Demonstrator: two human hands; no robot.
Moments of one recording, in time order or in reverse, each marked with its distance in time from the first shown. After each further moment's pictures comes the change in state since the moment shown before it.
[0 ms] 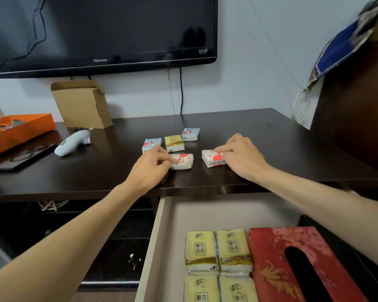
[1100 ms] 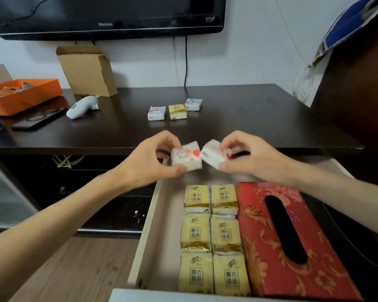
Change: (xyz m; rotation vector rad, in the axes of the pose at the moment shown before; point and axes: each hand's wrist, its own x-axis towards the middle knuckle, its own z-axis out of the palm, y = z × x) left_hand -0.122 0.057 -0.031 -0.303 -0.190 0.111; right_hand -0.139 -0.018 -0.057 0.425 -0.362 -0.150
